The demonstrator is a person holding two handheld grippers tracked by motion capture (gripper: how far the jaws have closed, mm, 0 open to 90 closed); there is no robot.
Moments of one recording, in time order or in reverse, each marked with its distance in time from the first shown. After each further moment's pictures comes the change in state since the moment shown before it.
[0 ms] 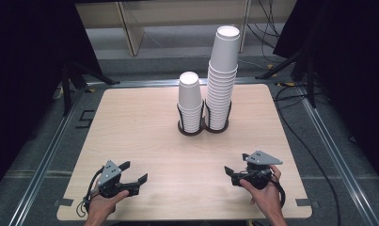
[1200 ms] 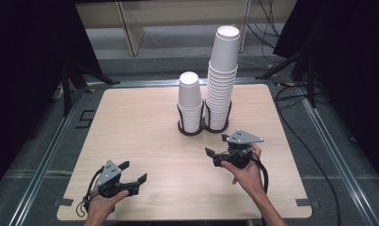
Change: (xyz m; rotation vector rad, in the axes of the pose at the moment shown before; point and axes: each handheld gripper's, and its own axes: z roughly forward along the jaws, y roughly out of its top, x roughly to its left) left arm 0.000 0.000 0.000 -0.002 0.016 0.007; right arm 0.020 0.069 0.035 -0.081 0.078 -0.089
